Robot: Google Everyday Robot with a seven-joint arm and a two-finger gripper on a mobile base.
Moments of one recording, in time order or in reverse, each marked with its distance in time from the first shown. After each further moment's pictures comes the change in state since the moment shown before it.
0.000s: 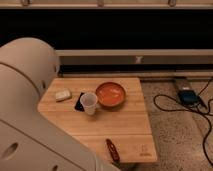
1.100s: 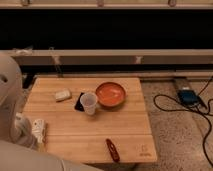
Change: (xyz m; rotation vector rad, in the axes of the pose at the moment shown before) arm -0.017 -0.004 0.019 0.043 -0.080 0.010
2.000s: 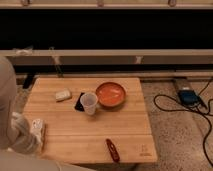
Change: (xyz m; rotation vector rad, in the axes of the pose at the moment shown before) arm 0.004 -0.008 -0.037 0.024 -0.041 -0.064
